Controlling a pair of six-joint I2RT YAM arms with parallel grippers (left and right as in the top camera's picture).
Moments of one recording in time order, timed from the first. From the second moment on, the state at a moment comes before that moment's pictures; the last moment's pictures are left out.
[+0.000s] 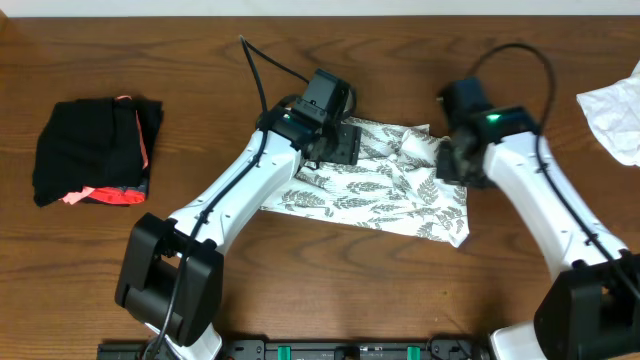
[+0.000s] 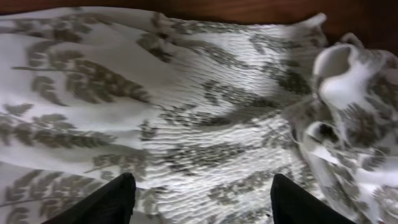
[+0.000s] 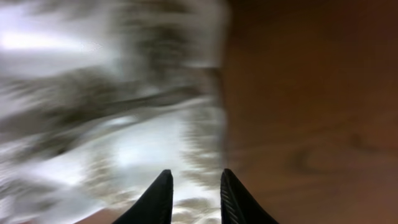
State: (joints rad) left arm -0.53 1.81 1.41 -0.68 0.11 -0.35; right arm 0.21 1.64 1.29 -1.12 0.20 0.49
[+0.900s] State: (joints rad) left arm -0.38 1.81 1.41 -0.76 0.07 -0.36; right arm 0.12 1.64 0.99 -0.87 -0.17 0.30
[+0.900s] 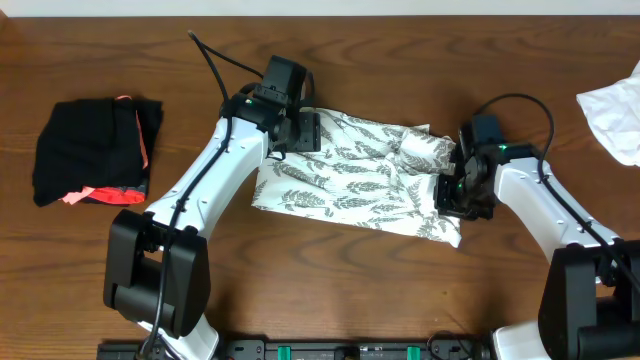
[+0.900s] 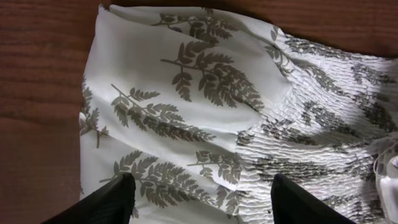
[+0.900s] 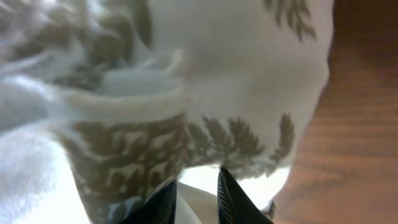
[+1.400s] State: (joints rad) left arm -0.38 1.81 1.41 -0.77 0.07 -0.36; right arm 0.23 1.64 0.99 -0.74 -0.34 0.08
